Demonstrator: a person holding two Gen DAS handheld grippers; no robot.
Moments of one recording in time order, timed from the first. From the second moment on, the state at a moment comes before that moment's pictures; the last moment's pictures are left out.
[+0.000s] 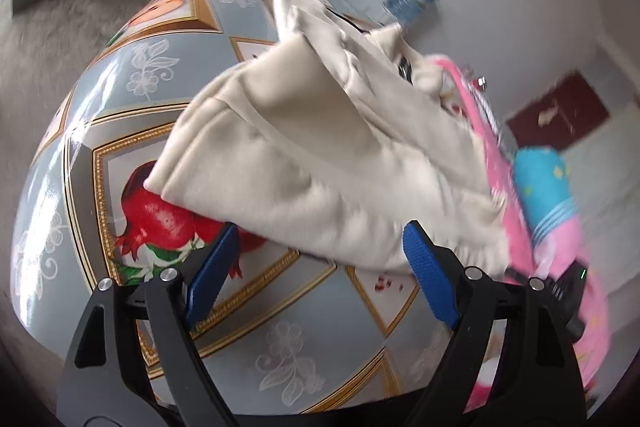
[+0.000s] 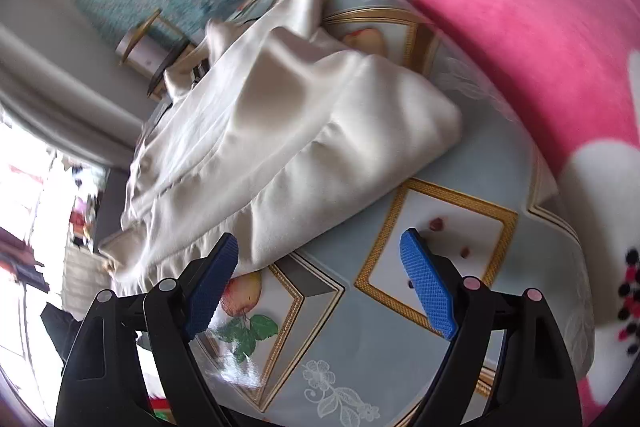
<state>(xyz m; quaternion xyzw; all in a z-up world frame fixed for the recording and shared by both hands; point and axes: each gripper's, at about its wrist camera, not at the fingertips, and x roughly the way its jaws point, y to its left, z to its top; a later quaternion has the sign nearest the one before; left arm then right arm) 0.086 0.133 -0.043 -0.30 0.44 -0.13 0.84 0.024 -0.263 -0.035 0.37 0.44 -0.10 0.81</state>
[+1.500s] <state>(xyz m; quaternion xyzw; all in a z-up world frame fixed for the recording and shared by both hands) -0.008 0.093 0.071 -0.05 0.36 -0.08 0.93 -0.030 -0.226 0.036 0.16 0.38 -0.19 0.89</state>
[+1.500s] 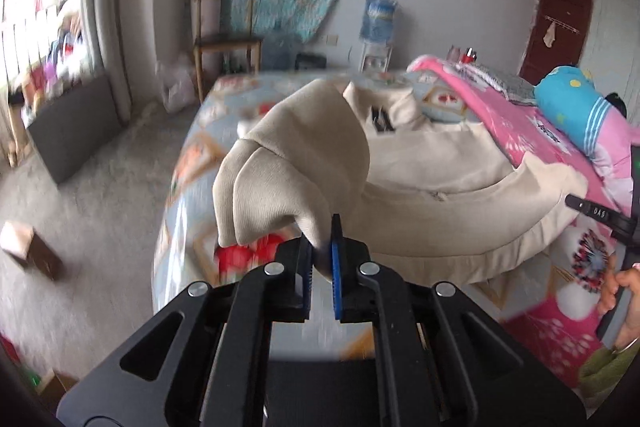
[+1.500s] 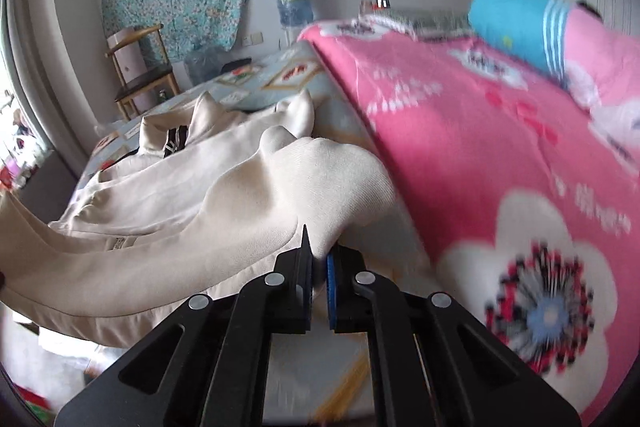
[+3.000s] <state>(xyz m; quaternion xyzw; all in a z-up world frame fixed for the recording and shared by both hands) 0.062 0.092 -0.024 -0.03 0.48 -0.10 0.87 0.052 -0.168 -0.019 0.06 0.52 -0.05 0.85</state>
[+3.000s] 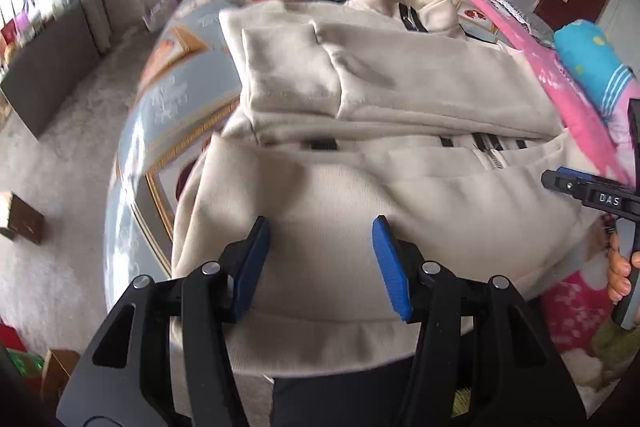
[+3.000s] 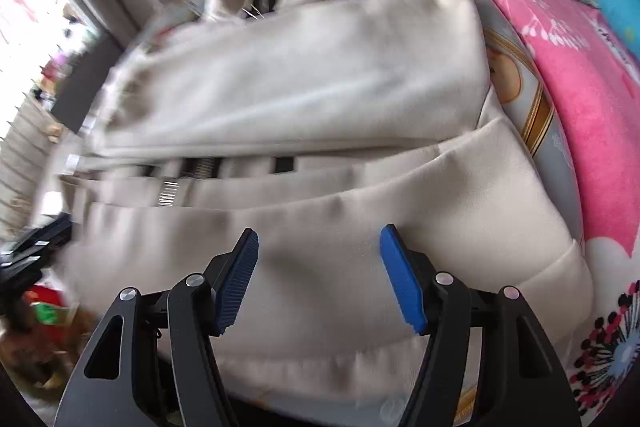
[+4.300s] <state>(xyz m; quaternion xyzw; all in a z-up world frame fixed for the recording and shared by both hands) 0.083 0.074 -0.028 0.08 0.42 -0.08 0.90 0.040 -0.244 0.024 0.06 0.44 -0.14 0.88</state>
